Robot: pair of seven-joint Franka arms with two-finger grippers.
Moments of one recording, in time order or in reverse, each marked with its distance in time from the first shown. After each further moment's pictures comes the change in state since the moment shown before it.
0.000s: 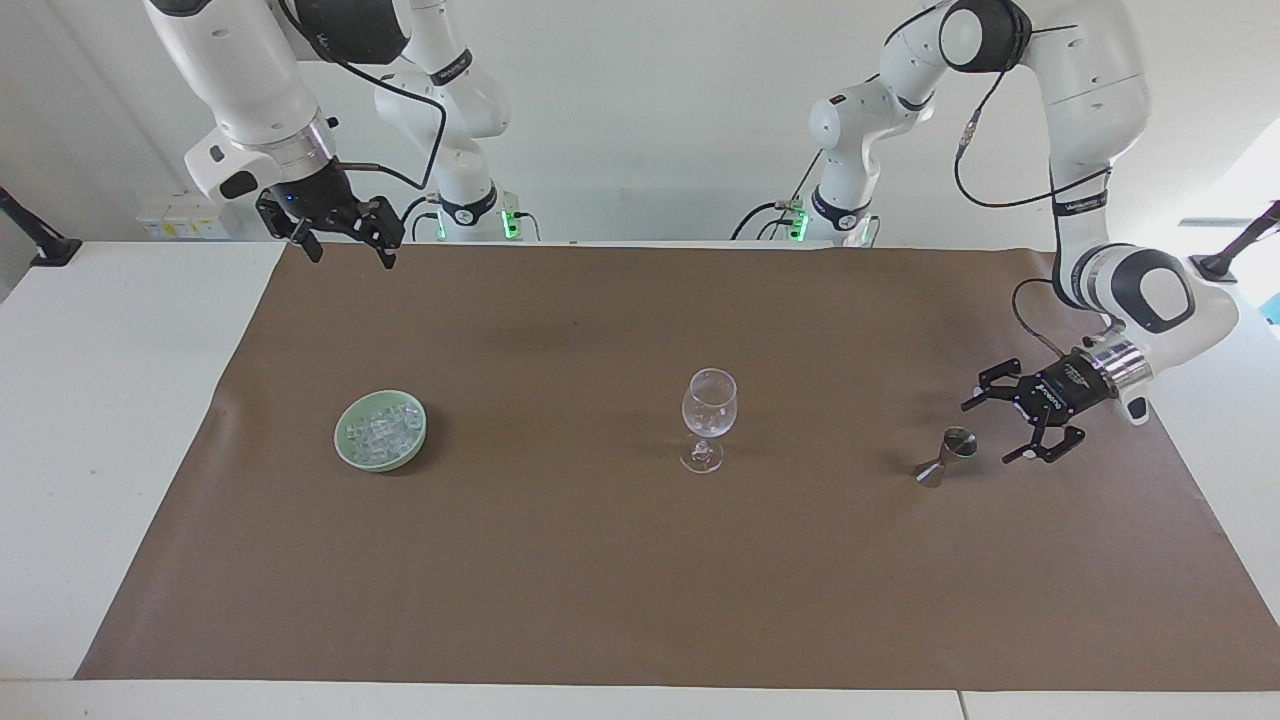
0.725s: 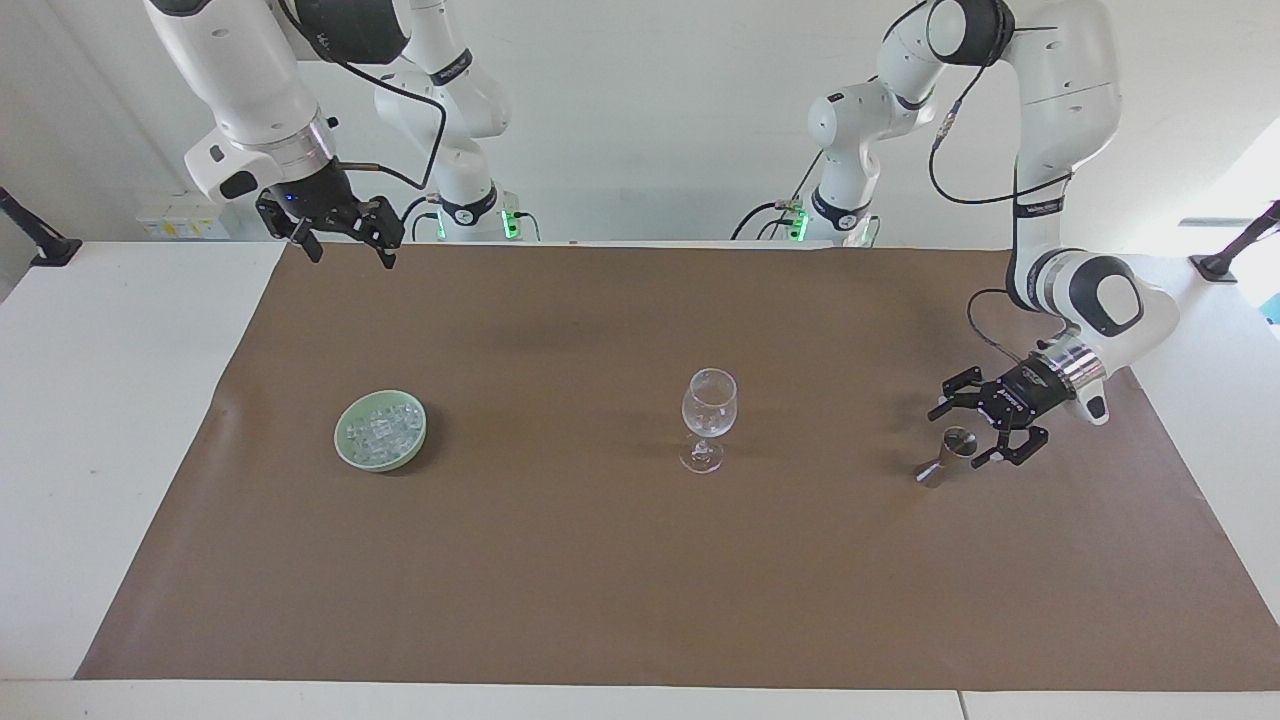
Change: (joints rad) left arm -0.079 -0.034 -0.003 -0.121 -0.169 0.119 0.205; right arm 0.000 0.000 0.000 0.000 0.000 0.000 0.000
